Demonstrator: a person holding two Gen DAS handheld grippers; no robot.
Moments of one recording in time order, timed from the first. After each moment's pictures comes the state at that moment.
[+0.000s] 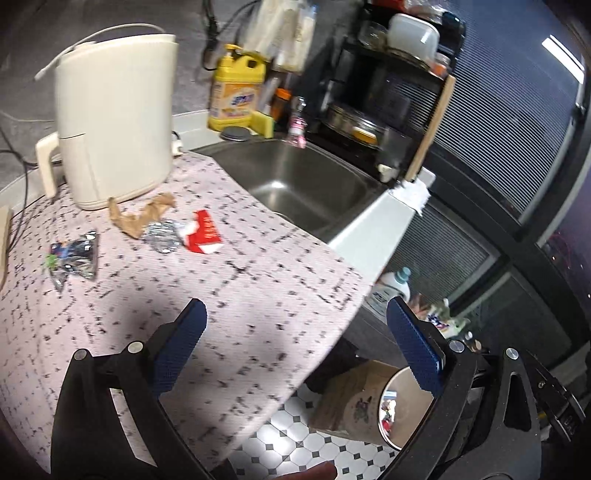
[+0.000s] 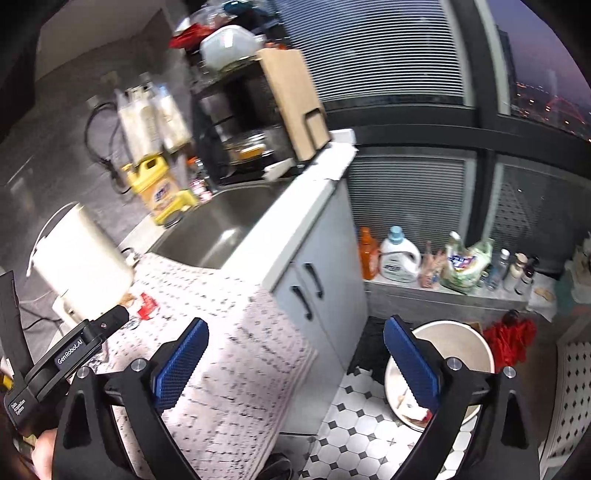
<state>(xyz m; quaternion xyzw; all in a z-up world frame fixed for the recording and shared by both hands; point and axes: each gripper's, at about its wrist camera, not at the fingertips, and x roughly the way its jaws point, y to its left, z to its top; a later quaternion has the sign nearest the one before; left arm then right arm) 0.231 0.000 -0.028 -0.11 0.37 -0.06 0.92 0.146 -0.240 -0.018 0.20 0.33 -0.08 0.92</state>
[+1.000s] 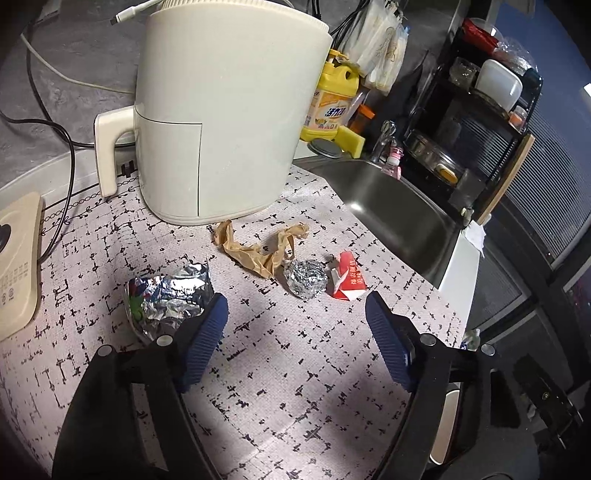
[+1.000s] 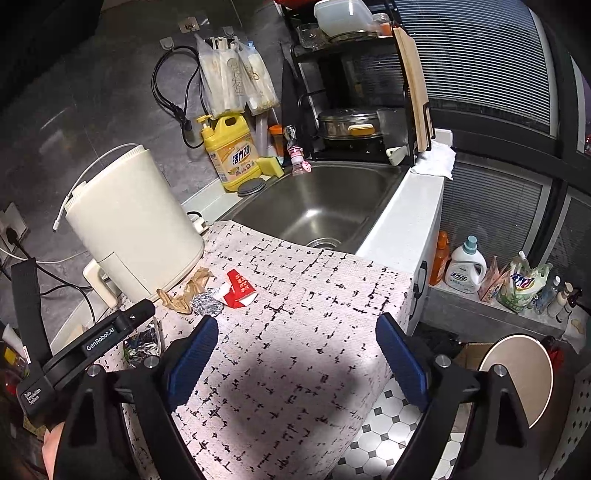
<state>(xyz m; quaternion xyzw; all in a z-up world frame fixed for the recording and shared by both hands) 0.281 0.158 -0.048 -0.15 0.38 -0.01 0.91 0.226 -0.070 -0.017 0.15 0.34 -0.01 0.93</state>
